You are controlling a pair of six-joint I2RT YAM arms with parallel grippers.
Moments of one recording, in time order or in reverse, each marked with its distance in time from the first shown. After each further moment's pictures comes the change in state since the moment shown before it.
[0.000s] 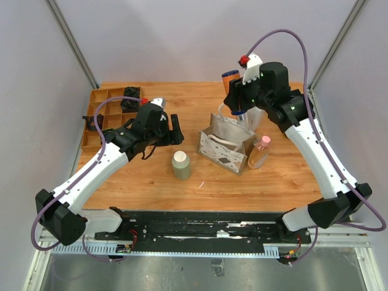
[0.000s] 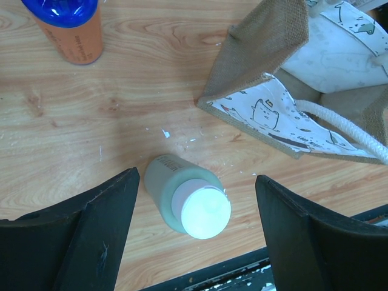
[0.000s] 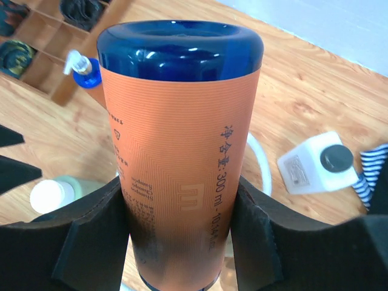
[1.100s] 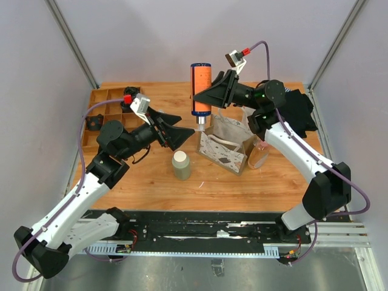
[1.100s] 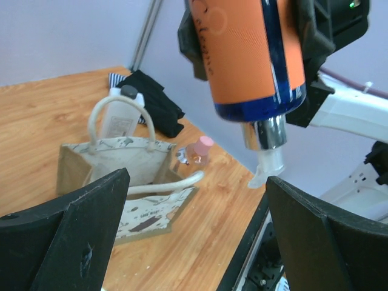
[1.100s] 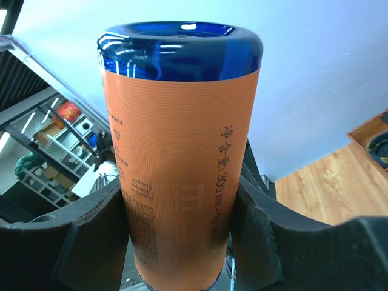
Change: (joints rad) left arm 0.000 -0.344 -0.272 0.766 0.454 0.066; right arm 0.023 0.077 -0.336 1.446 -0.814 1.269
